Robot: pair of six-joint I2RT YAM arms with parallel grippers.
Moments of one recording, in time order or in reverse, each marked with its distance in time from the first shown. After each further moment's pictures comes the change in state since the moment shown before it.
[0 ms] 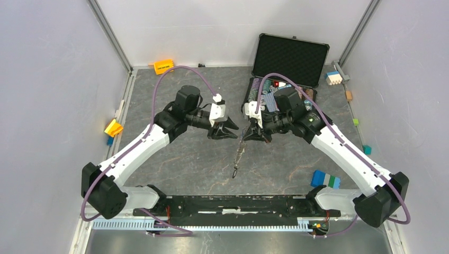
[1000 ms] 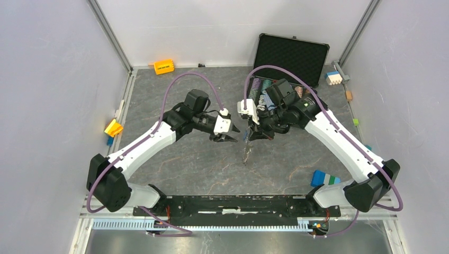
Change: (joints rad) left arm -0.033 0.073 -0.002 -0.139 -0.042 0.394; right arm 0.026 0.161 0.291 -0.417 0.148 -0.109
